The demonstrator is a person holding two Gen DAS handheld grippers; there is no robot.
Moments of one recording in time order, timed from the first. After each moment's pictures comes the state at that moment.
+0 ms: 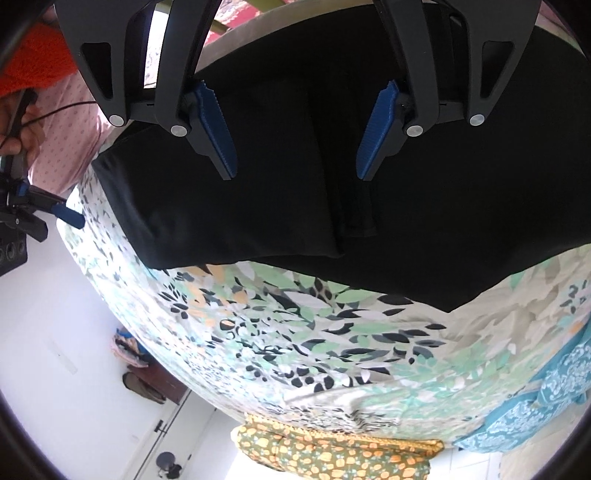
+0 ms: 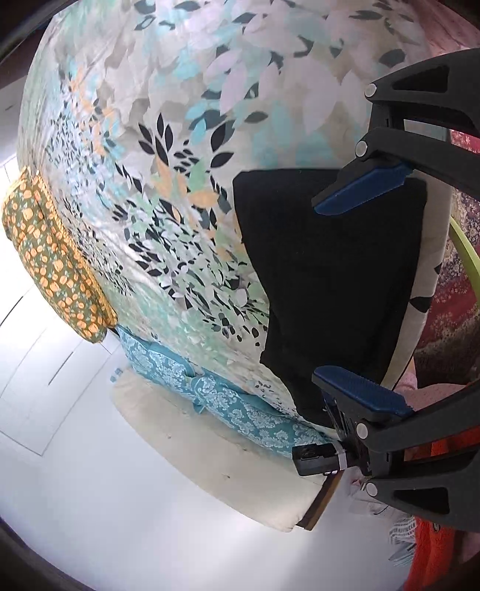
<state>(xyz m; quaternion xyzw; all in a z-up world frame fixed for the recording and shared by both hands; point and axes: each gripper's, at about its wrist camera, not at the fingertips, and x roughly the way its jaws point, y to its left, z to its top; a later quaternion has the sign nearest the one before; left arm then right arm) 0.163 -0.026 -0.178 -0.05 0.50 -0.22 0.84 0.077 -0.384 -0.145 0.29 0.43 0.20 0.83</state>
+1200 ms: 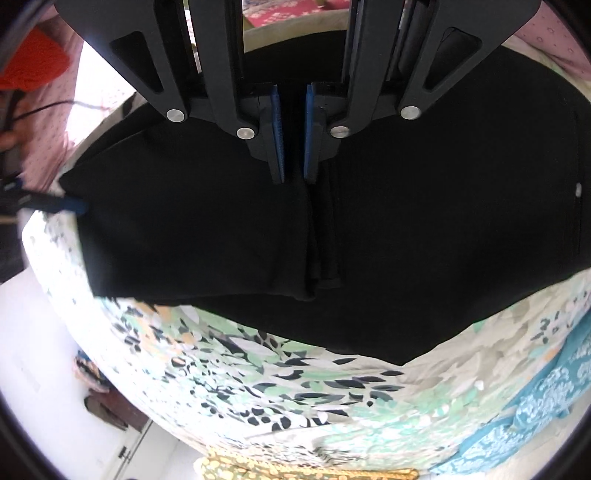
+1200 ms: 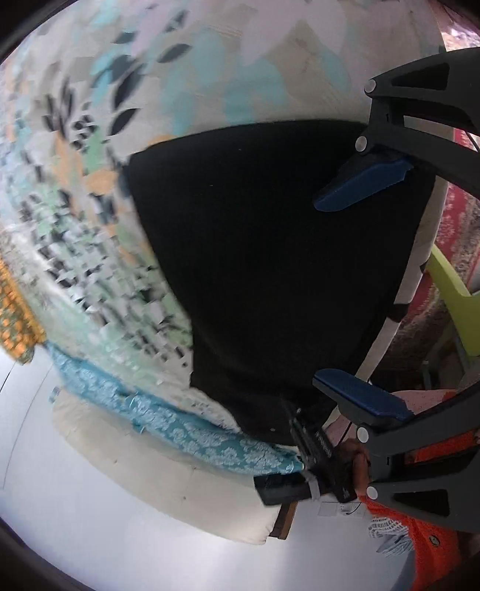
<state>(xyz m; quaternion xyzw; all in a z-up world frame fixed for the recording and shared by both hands) 0.160 -0.004 -0.196 -0.02 0.56 -0.15 0.81 0.108 -0.347 -0.216 0.27 0.55 0.21 0.76</state>
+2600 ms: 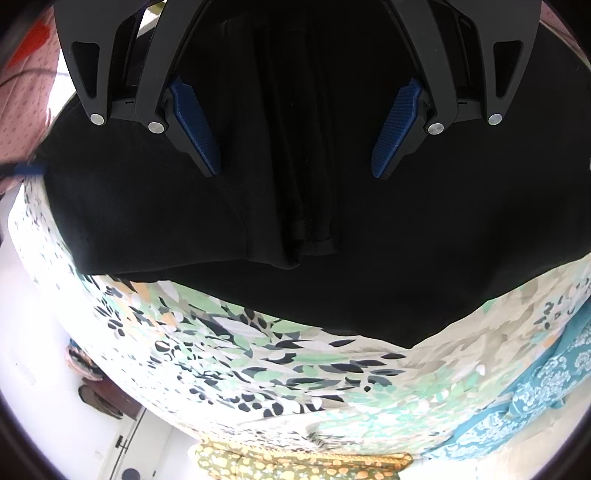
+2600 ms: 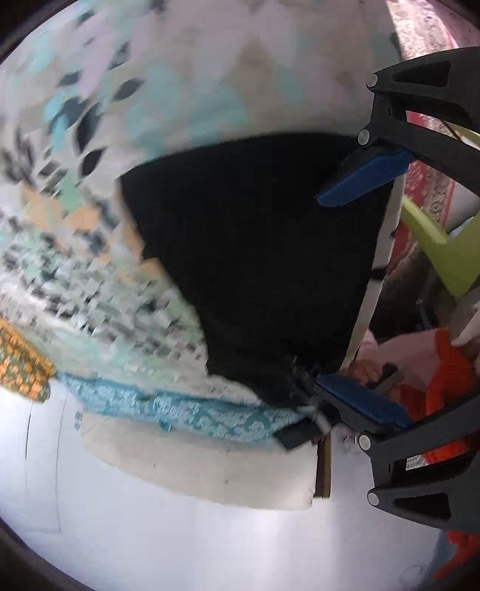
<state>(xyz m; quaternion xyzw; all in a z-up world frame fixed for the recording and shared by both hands) 0.181 -0.018 -0.216 0.00 0.53 -0.13 0.84 0.095 -0.381 -0.232 0.38 0.59 0.19 0.69</state>
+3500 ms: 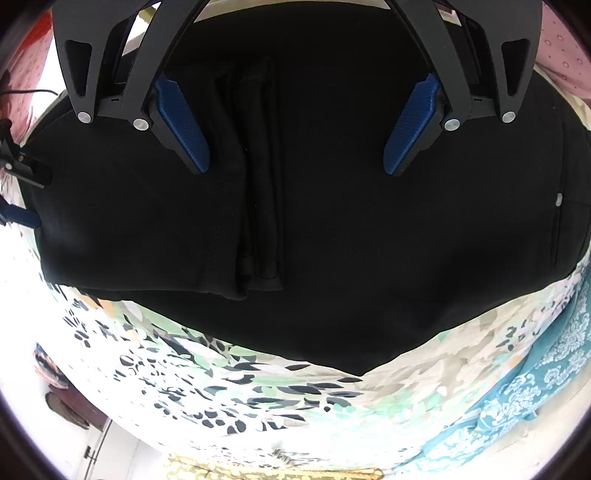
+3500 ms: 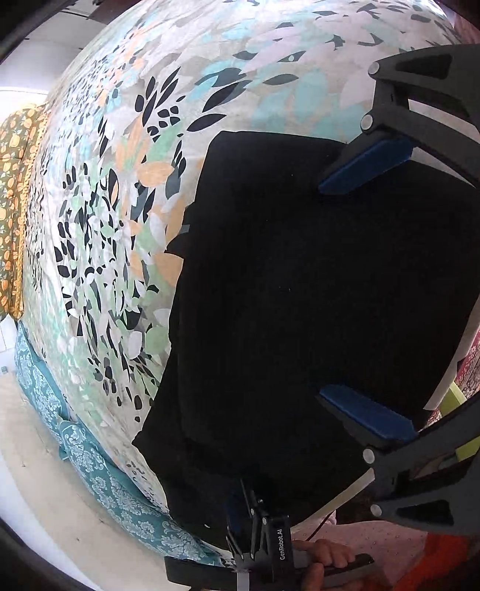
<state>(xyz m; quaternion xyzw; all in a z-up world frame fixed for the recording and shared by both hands) 0.168 -0.005 -0.214 0.02 0.56 -0.06 0.83 0.115 -0.301 -0.219 -0.01 0.56 0.13 0.82</state>
